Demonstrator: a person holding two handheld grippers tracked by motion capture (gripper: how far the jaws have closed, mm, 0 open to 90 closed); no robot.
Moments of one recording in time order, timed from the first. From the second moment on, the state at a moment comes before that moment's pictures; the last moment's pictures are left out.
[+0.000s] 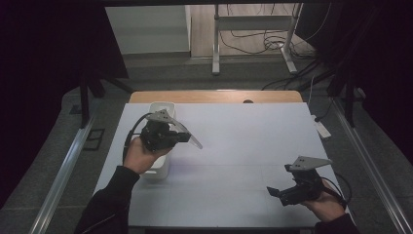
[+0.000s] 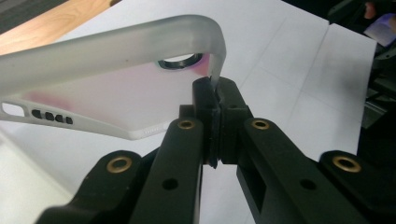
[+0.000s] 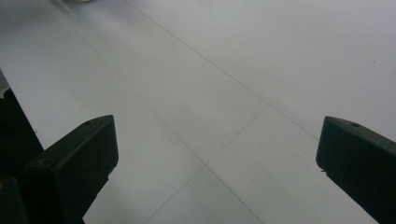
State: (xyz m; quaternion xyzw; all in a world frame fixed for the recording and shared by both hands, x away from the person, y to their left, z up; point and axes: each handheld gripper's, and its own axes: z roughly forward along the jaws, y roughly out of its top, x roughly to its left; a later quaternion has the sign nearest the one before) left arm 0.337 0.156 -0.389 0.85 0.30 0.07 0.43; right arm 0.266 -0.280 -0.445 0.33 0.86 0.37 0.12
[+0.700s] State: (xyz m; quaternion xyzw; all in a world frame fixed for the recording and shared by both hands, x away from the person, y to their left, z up) left arm 0.350 0.182 -0.374 0.84 0.34 0.09 0.41; right arm 0.254 -0.313 -0.451 0.39 0.83 0.37 0.14
